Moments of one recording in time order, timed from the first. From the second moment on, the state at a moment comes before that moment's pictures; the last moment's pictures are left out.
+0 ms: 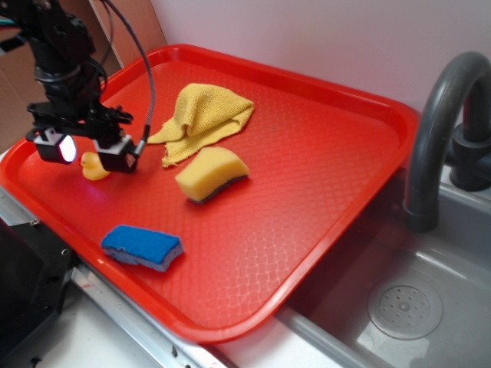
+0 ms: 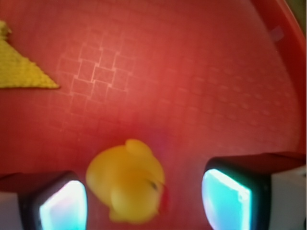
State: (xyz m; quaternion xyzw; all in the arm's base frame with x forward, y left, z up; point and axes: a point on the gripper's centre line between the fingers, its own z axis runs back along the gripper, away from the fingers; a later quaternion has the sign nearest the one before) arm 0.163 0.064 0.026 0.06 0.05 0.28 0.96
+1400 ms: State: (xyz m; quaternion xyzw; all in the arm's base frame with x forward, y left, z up) arm 0.183 0.059 0.091 -0.03 -0.09 0.34 0.94
